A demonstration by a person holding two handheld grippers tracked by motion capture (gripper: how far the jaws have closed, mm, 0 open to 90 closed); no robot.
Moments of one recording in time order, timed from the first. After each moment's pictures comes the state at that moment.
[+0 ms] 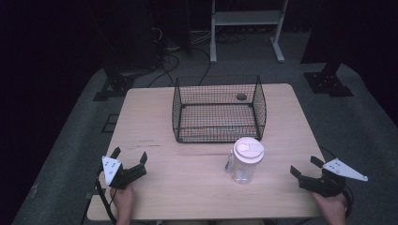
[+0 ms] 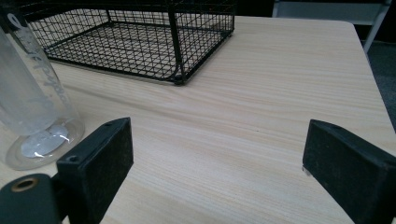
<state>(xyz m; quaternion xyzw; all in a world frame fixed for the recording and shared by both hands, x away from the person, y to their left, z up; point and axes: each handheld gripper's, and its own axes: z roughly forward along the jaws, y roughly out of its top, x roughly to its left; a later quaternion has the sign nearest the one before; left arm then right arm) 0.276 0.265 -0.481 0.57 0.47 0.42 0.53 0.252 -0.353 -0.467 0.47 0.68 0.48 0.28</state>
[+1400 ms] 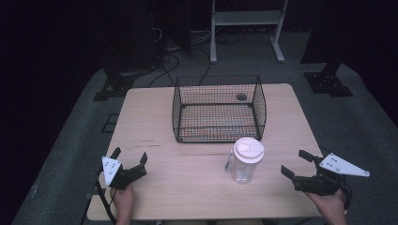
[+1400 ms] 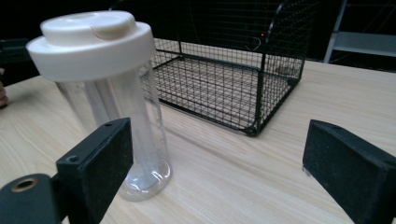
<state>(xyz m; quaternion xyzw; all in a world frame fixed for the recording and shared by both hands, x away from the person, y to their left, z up) 0.274 0.265 -0.480 0.57 0.47 0.41 0.53 0.241 -0.316 -0.413 0.39 0.71 0.54 0.24</state>
